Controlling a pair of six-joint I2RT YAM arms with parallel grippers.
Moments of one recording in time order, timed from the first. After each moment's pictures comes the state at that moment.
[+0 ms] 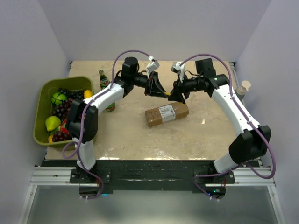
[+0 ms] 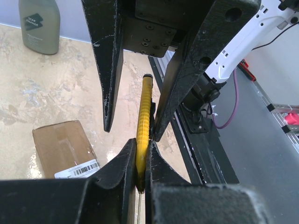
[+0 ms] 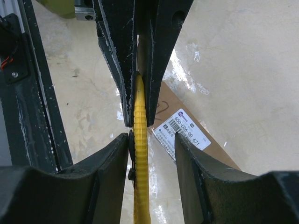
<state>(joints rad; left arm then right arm) -0.49 1.92 1.51 0.20 1.36 -0.20 0.29 1.54 1.50 -0.79 -0.81 -0.47</state>
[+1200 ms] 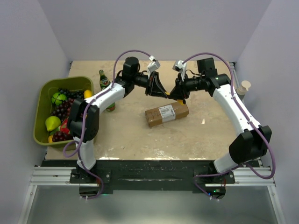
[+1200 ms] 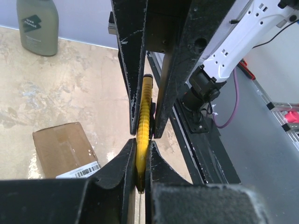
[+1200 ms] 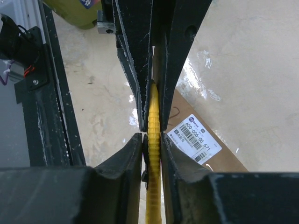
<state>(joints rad) -0.49 1.94 1.53 0.22 1.37 -0.21 0.27 1.54 1.50 -0.78 -0.88 -0.42</state>
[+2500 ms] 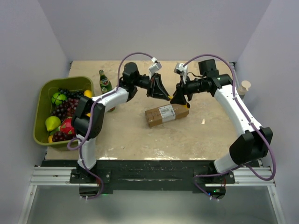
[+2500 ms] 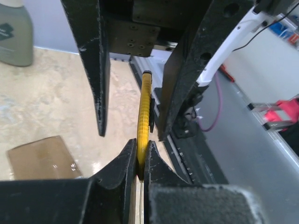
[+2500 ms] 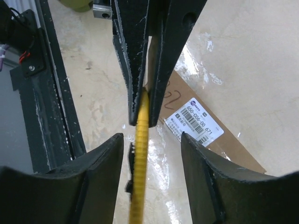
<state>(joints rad) -0.51 2.00 1.47 0.68 1.42 -0.56 0.26 1.53 1.51 -0.89 -0.86 -0.49</state>
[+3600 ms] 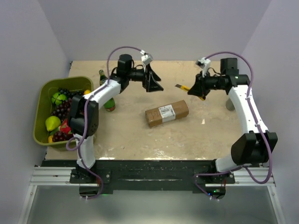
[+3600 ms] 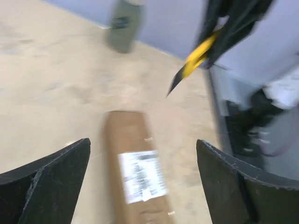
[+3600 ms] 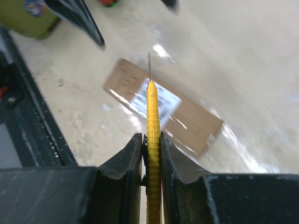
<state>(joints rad) -0.41 1.99 1.55 0.25 1.15 -0.23 0.05 1.50 1.49 -0.87 -0.85 -0.40</state>
